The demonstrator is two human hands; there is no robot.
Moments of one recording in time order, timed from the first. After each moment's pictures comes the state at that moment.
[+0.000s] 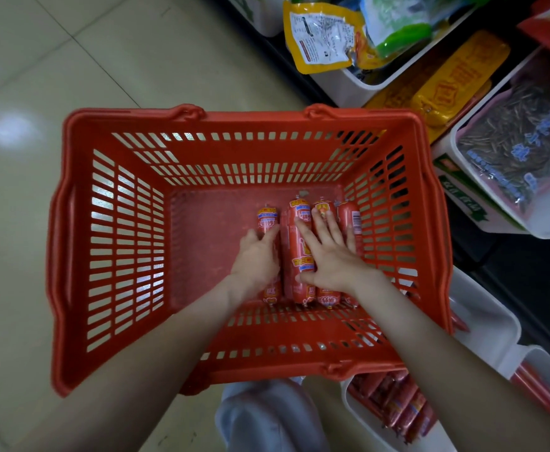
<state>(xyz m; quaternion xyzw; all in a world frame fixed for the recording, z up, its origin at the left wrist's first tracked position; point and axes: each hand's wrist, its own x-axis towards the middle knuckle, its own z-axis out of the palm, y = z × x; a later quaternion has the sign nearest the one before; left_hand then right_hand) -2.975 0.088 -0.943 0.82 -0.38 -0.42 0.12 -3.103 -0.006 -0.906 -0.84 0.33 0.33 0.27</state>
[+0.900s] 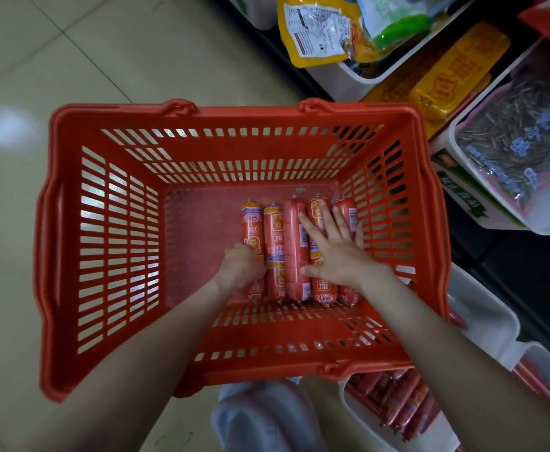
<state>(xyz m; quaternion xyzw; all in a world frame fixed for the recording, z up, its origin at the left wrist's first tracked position) -2.963 0.094 -0.963 0.83 -0.24 -0.50 0.01 -3.112 -0.018 -0.906 -0.82 0.35 0.35 0.28</state>
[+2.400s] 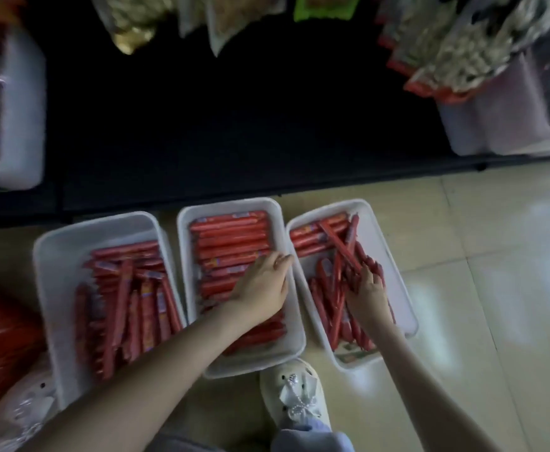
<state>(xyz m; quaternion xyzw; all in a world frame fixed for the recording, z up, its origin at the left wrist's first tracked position) -3.519 0.103 -0.882 0.36 -0.86 -0.37 -0.03 -3.707 0.216 -0.901 -0.30 0.90 -0.04 0.30</state>
